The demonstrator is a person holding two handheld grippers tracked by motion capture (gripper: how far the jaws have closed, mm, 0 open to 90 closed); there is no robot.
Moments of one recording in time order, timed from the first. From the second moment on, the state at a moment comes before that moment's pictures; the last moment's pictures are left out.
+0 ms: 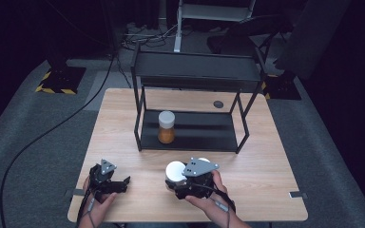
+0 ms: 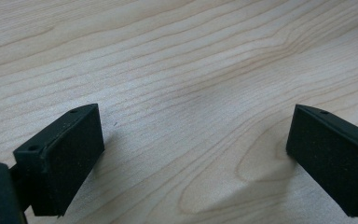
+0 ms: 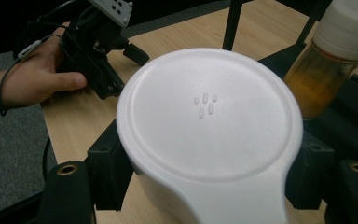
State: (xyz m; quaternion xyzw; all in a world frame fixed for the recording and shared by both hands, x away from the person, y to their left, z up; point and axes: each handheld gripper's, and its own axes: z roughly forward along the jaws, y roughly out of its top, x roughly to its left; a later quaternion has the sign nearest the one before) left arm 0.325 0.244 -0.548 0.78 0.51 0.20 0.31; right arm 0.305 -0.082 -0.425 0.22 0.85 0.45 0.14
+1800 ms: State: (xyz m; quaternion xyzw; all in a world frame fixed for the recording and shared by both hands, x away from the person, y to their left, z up) left arm 0.325 0.244 -0.548 0.78 0.51 0.20 0.31; right arm 0.405 -0.079 -0.386 0.25 0.84 0.44 0.18
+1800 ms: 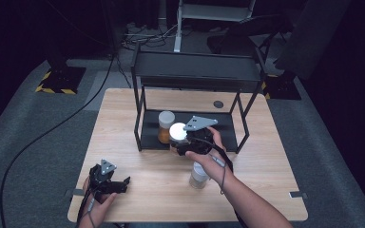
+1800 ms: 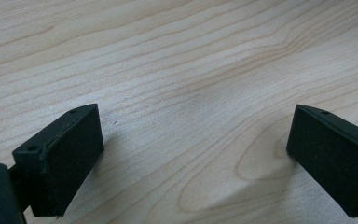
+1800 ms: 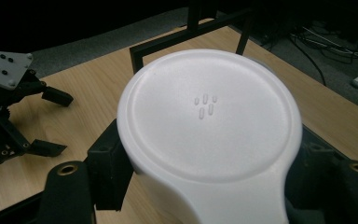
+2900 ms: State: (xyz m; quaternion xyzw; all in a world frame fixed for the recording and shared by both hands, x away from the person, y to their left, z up) left arm 0.325 0.244 -0.549 0.78 0.51 0.20 0.31; right arm 0.476 -0.103 -0.425 0.31 0.83 0.42 0.19
